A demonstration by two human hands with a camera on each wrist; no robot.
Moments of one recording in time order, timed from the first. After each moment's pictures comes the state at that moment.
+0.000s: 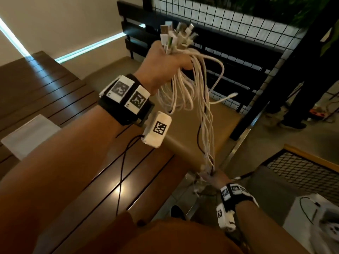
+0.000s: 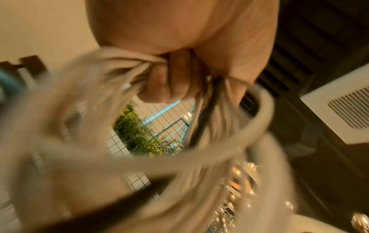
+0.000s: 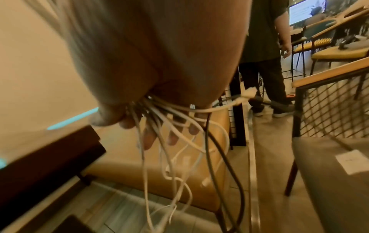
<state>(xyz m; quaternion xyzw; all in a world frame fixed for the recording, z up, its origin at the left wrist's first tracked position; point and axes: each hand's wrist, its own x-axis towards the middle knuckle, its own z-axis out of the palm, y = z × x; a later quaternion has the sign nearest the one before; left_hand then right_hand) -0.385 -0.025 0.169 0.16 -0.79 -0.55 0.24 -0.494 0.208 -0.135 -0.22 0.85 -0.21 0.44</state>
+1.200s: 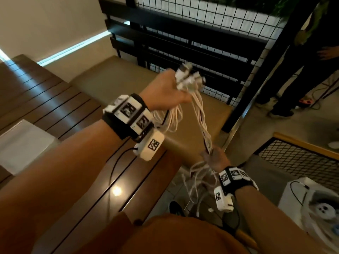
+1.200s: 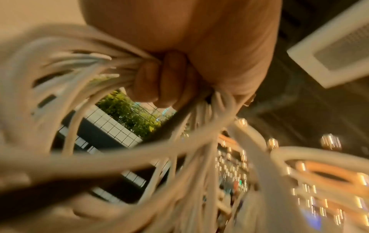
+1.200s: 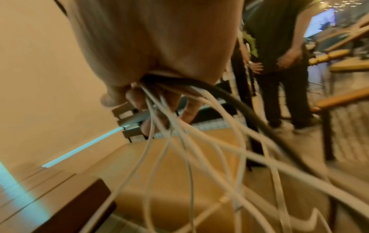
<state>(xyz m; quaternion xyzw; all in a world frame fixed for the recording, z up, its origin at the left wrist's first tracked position) -0.395 0.015 0.130 0.13 -0.91 -0.37 0.14 -0.514 0.204 -0.100 -0.27 0.87 -0.29 0.31</state>
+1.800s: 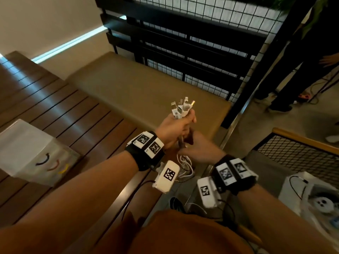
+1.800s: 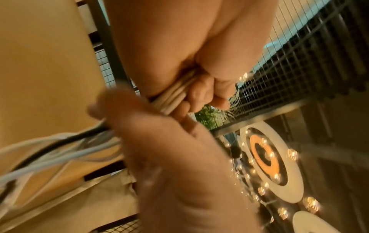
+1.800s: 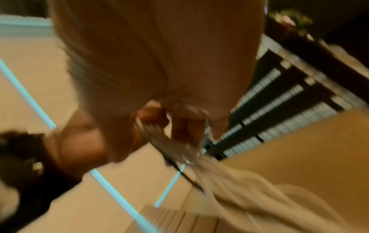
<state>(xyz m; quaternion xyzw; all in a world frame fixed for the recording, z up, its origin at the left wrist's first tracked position) -0.394 0.053 0.027 0.21 -0.60 -0.77 0.06 -0.460 0.167 0.003 -0.42 0.75 -0.34 0.39</state>
